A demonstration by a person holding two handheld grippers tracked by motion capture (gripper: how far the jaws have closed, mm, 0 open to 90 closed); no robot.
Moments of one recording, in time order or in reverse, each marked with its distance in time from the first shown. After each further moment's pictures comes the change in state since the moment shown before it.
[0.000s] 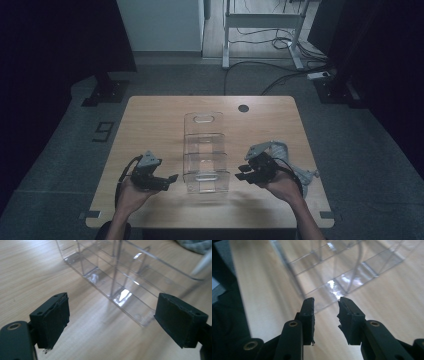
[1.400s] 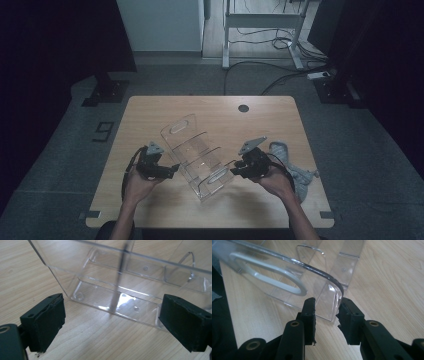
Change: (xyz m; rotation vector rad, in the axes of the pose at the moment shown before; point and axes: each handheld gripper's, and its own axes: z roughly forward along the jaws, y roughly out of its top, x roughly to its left) left arm 0.023 0.017 0.033 0.063 0.129 -0.066; right arm -0.008 0.011 0.020 0.003 -0.008 0.018
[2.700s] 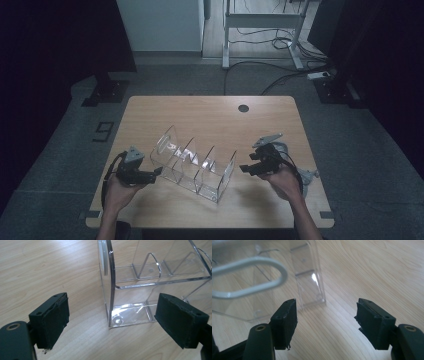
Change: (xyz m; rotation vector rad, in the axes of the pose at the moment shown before) left arm 0.019 -0.024 -0.046 -0.042 0.060 0.003; right arm -0.032 -0.025 -0.010 -0.040 -0.084 0.177
